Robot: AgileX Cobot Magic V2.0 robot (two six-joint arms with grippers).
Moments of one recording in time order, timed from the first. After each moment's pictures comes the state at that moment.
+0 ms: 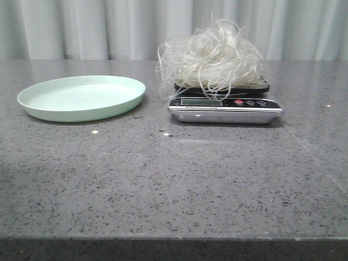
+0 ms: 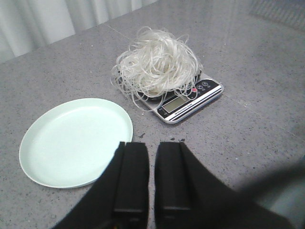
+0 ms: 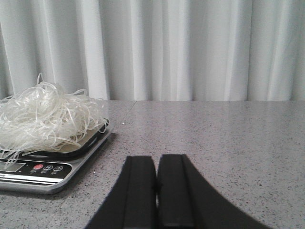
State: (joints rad) left arm -0.65 0.62 -0.84 -0.04 0.69 0.11; right arm 0.09 -0.01 0.03 0.15 -0.07 -0.06
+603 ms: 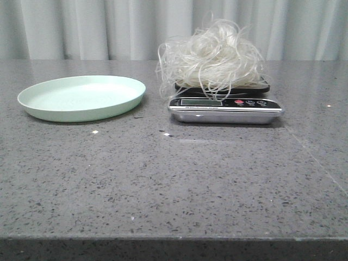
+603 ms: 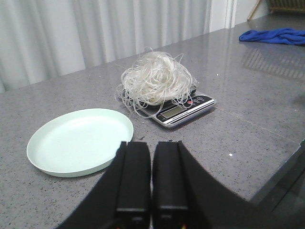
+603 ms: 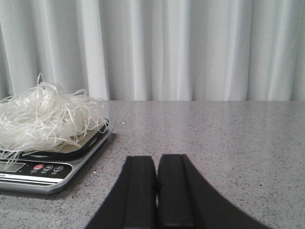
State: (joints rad) left arm -0.65 0.12 -0.50 -0.05 0.58 0.11; right arm 0.09 -0.01 0.03 0.15 -0.07 -0.06
